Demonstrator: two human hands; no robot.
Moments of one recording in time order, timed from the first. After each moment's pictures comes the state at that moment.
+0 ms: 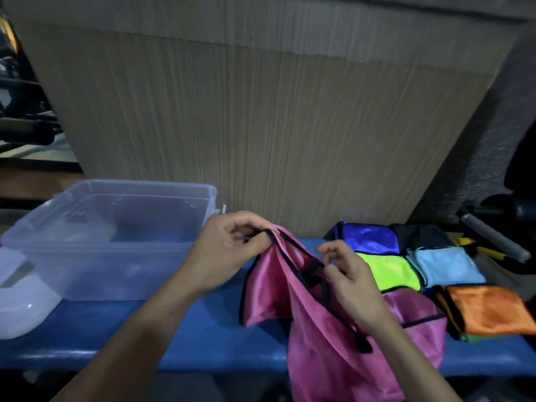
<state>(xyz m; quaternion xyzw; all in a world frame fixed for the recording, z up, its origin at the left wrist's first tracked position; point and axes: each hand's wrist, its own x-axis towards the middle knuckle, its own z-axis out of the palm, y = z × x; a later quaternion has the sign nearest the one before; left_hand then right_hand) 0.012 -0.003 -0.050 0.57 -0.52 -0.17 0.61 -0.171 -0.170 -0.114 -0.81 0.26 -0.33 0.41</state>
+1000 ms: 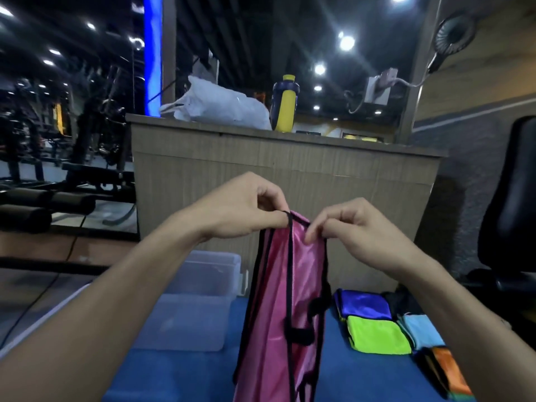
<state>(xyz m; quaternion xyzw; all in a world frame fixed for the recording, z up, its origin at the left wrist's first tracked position) -0.025 0.105 0.172 0.64 -0.65 -0.05 0.41 -0.197 -0.049 0.154 -0.90 0.04 -0.30 0.32</state>
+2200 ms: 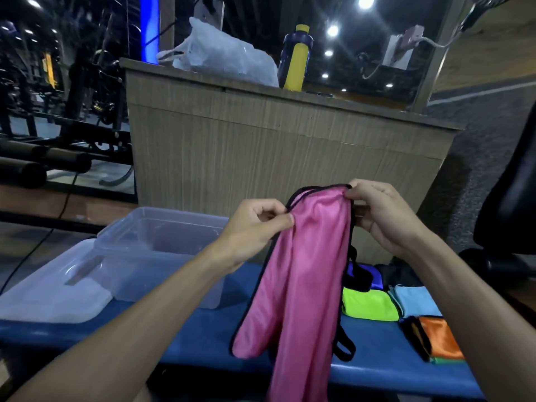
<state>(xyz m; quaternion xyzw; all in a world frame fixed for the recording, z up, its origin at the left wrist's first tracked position) -0.032 0.059 0.056 0.53 -0.51 -0.15 0.66 -0.192 -0.094 0.119 -0.75 0.12 -0.33 0.56</state>
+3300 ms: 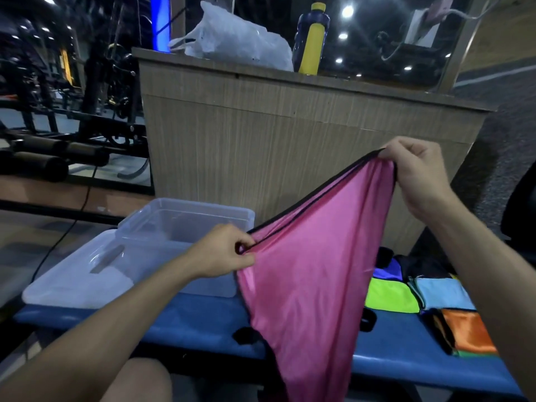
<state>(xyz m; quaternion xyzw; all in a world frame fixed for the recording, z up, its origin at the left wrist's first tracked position) 0.042 0.102 -0.003 0.72 -0.61 -0.01 0.33 -0.174 -0.130 0.137 -0.76 0.12 -0.51 0.39</state>
